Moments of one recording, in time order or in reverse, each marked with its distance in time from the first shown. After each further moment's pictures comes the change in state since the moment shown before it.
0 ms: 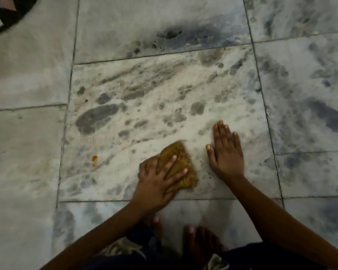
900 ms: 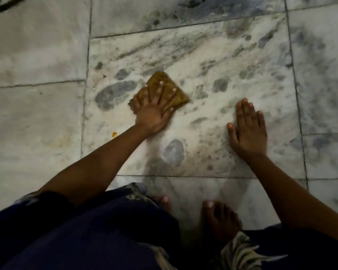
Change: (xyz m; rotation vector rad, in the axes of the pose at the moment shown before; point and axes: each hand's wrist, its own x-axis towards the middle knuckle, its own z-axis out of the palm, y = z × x) left_hand 0.081 -0.104 -0.030 -0.131 -0.144 -0.392; right_hand 0.000 -0.004 0.001 0.001 -0.004 0.017
